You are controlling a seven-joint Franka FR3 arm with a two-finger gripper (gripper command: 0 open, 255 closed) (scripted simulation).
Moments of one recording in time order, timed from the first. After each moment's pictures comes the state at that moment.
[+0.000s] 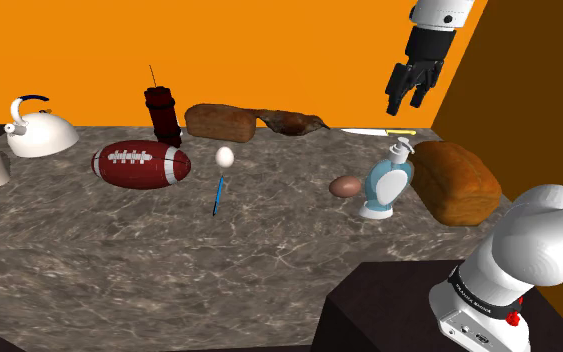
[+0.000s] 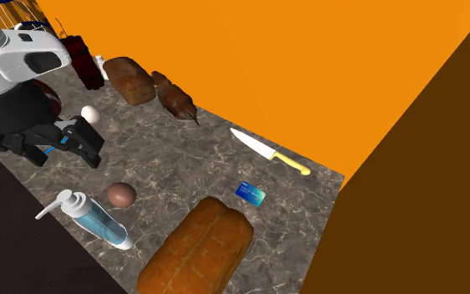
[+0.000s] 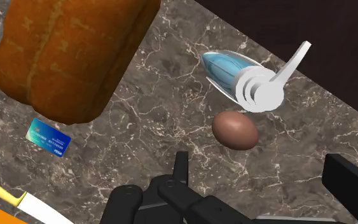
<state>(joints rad) -0.01 -0.74 0.02 -2.26 0.04 1.53 0.09</state>
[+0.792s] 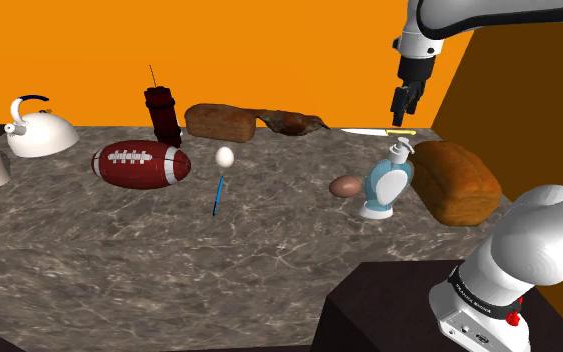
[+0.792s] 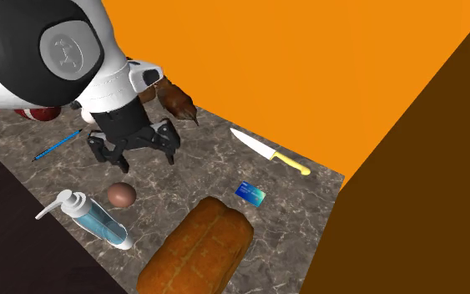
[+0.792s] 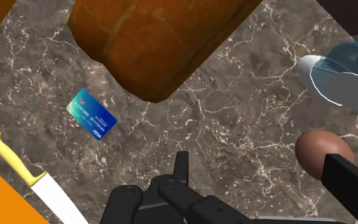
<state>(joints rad) -0.03 -0.56 -0.14 -2.28 -0.15 1.64 -0.25</state>
